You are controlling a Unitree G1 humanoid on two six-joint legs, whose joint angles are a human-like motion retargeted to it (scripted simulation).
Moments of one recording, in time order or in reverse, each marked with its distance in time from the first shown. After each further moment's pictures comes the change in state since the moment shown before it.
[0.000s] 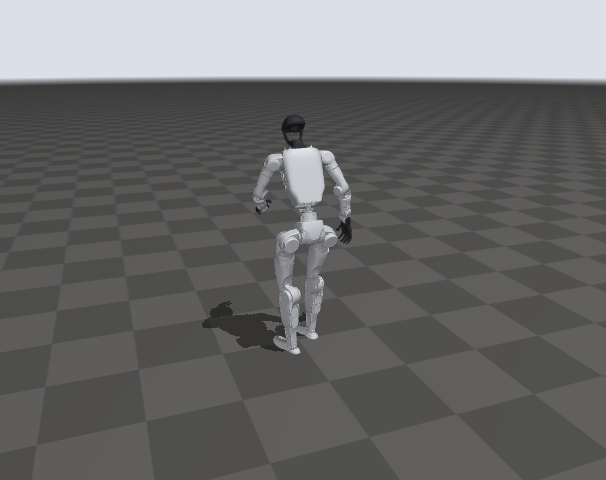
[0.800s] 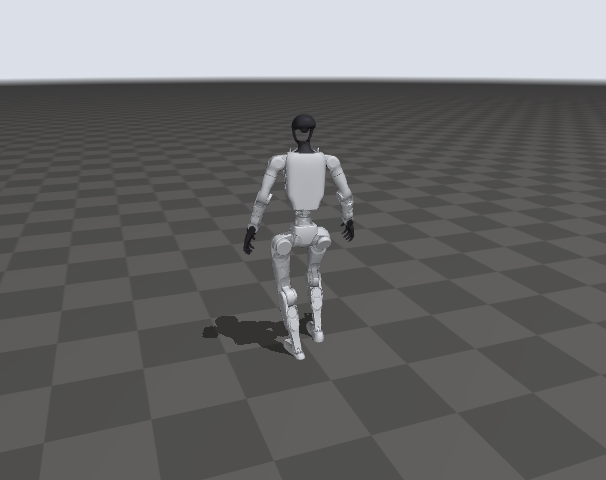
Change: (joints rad) left arm 0.668 -0.072 0.287 0.399 -0.255 0.053 -0.362; right arm 0.084 -0.021 -0.079 0.038 -0.053 -0.020 -0.031; waist 0.016 0.044 -0.078; left_leg 0.265 -0.076 -0.177 0.232 -0.228 -0.001; right_leg 0.061 -0.153 -0.219 0.538 -0.284 -0.163
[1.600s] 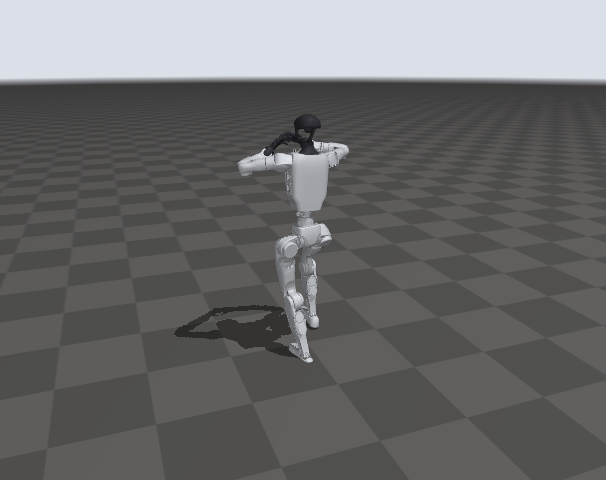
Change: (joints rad) left arm -0.853 0.767 -0.418 -1.672 -0.656 -0.300 0.073; right arm -1.423 -0.761 0.911 -1.426 0.525 -0.285 0.026; waist 0.041 0.070 -0.144; left_leg 0.003 0.027 -0.101 -0.049 -0.034 -0.002; right_leg -0.271 -0.031 0.017 0.014 0.129 0.046
